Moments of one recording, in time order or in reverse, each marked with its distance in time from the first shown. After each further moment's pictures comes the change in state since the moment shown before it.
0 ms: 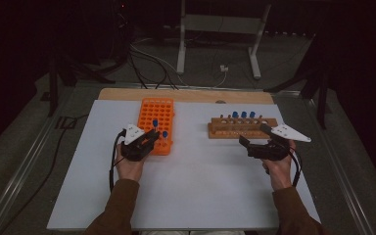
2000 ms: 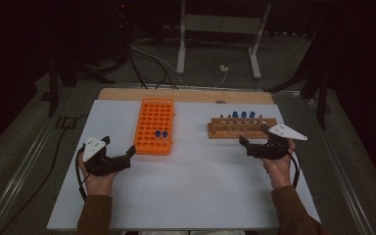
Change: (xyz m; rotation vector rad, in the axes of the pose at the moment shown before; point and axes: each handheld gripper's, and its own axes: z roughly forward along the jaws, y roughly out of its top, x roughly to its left) left arm 0.036 -0.022 -0.089 -0.085 0.130 -0.144; right arm -0.006 -0.005 0.008 0.060 -0.049 -0.011
